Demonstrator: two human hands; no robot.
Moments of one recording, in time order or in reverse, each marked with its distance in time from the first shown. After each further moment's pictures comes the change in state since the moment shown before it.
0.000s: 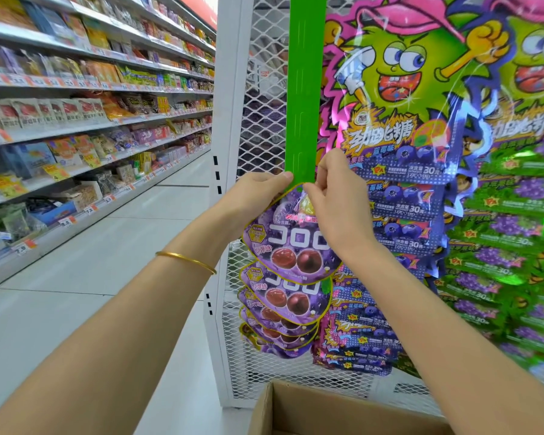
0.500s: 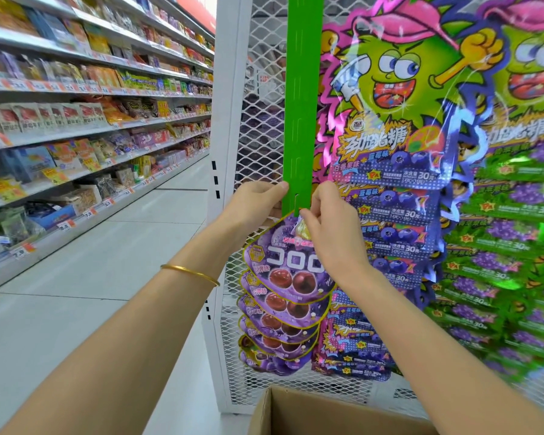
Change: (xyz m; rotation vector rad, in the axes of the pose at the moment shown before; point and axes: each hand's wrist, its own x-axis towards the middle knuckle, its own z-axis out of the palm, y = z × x) left_hand -0.003 -0.005 0.007 0.026 0.057 0.045; right_hand -0.022 0.008 0.006 -0.046 -0.103 0.054
